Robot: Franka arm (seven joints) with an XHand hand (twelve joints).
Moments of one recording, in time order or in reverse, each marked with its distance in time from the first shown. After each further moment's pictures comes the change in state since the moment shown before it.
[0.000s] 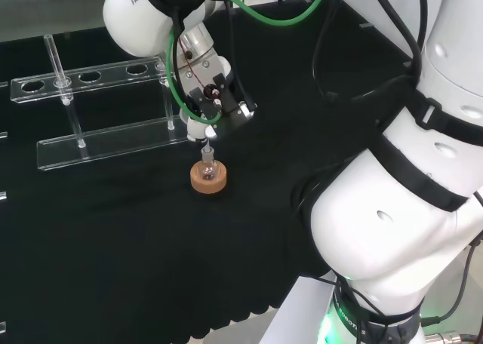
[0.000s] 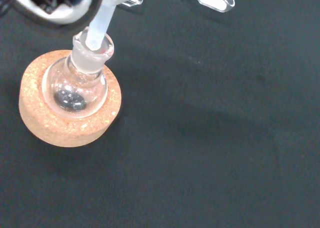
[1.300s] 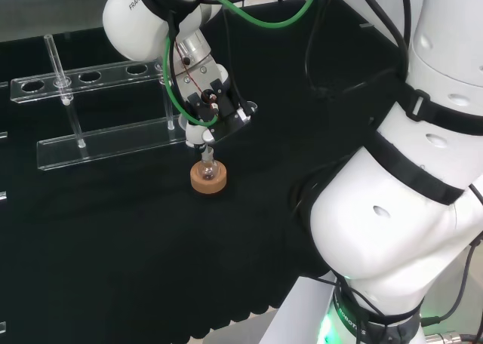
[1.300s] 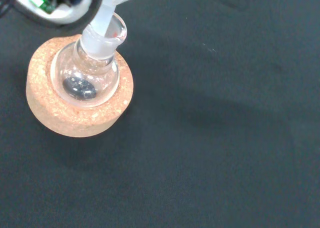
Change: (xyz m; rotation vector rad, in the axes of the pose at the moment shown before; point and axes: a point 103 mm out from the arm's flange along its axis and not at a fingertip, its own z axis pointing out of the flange) arm 0.010 0.011 0.010 0.037 -0.003 -0.019
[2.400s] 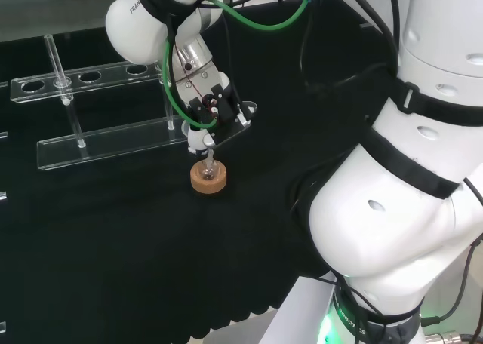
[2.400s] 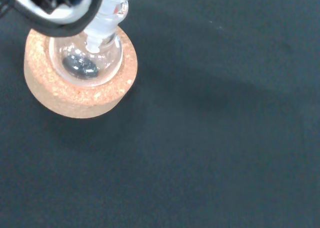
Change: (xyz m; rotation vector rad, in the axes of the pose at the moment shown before) arm 0.004 0.008 0.015 0.061 0.002 -0.005
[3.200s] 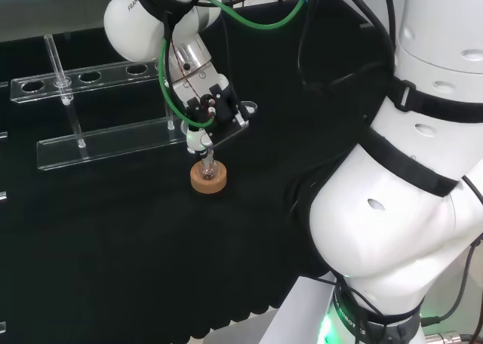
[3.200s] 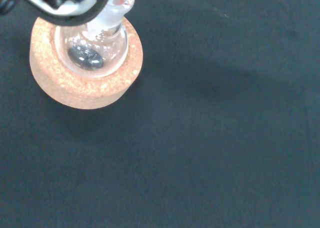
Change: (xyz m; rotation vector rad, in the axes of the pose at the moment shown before) arm 0.003 -0.001 0.000 0.038 0.007 0.006
